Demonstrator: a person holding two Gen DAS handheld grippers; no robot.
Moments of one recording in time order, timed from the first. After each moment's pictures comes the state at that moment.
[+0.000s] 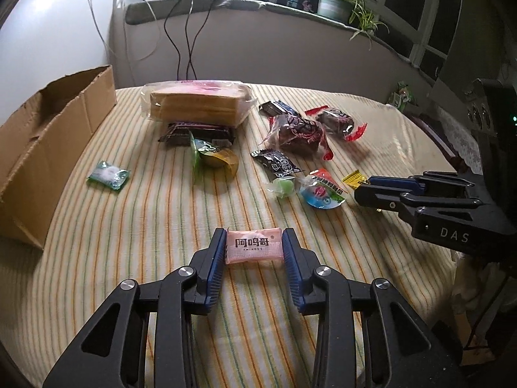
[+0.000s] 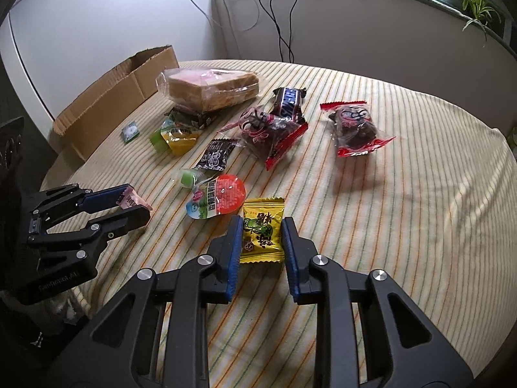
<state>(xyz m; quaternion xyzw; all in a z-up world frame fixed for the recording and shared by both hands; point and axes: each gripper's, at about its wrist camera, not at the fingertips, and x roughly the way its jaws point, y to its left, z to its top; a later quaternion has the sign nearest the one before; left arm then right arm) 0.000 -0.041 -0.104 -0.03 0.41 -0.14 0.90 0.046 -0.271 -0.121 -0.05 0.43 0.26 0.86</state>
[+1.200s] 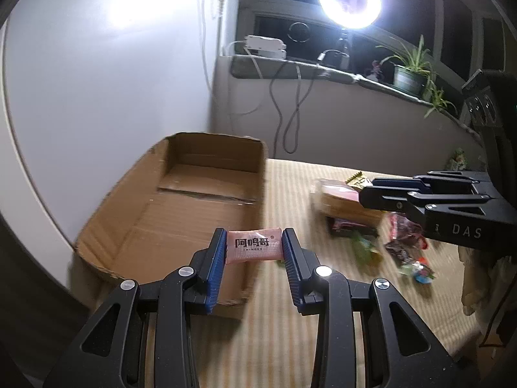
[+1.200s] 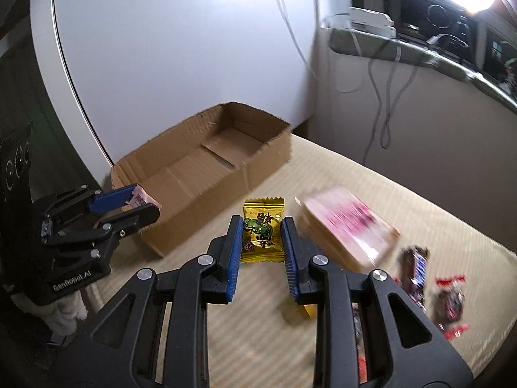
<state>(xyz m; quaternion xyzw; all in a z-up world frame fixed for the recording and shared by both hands) 0.005 0.103 -0.041 -0.05 0.31 0.01 0.95 0.082 -0.096 -0.030 -0.11 0.35 0.39 0.85</state>
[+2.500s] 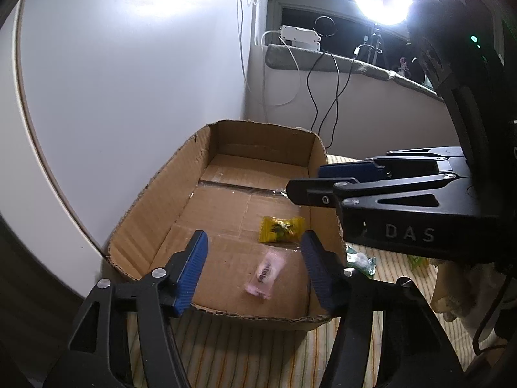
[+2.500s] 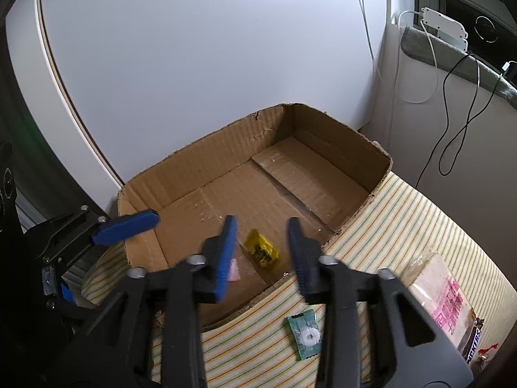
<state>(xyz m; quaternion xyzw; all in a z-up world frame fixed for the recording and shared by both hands) 0.019 0.142 -0.057 -0.05 0.33 0.06 0.94 0.104 0.027 -0.052 -0.14 0.36 0.45 0.81</state>
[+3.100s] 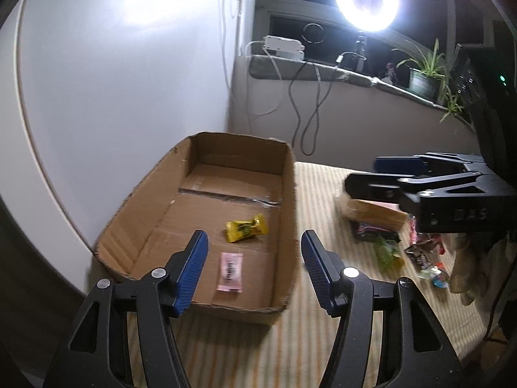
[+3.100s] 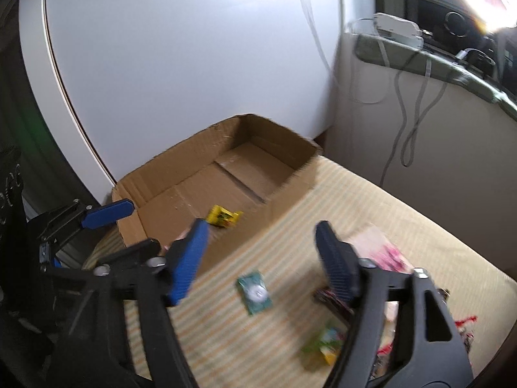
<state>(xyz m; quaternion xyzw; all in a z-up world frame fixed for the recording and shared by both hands) 0.007 0.114 -0.041 -0.05 0.31 0.03 0.95 0.100 -0.057 -0.028 -0.11 0.34 0.41 0.84</state>
